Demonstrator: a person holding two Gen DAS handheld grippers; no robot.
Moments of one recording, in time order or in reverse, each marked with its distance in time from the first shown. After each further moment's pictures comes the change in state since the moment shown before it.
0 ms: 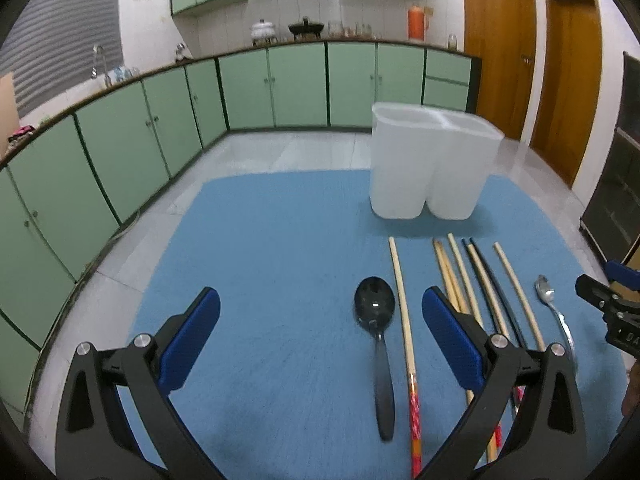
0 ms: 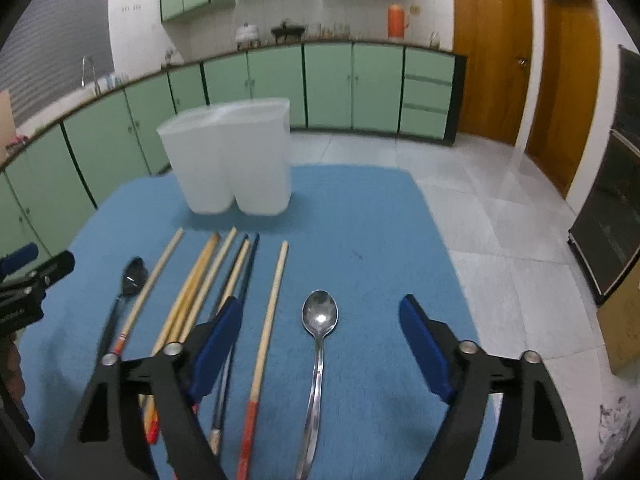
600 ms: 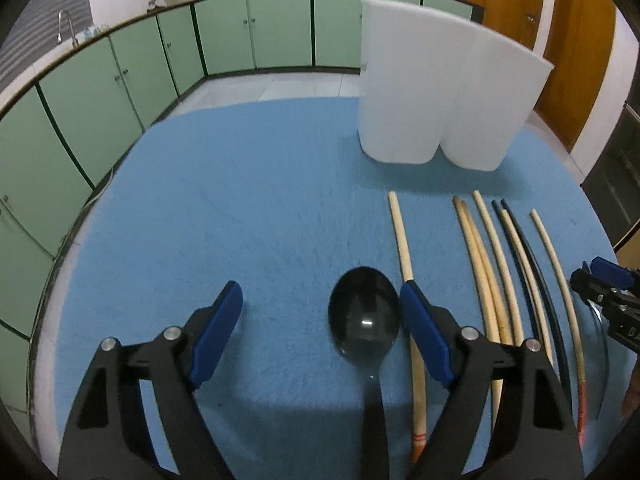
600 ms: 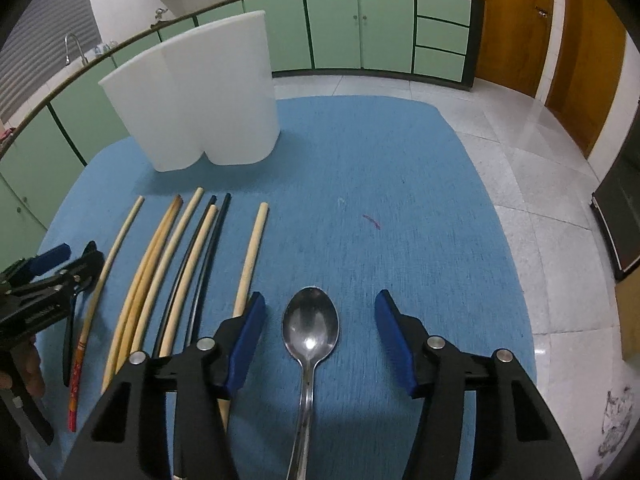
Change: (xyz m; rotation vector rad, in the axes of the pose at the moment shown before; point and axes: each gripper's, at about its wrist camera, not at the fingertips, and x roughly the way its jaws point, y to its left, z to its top) left arm 0.091 -0.019 -0.001 0.007 0.223 -0.050; right arm 0.071 -0.014 0.002 0.024 0.197 0.050
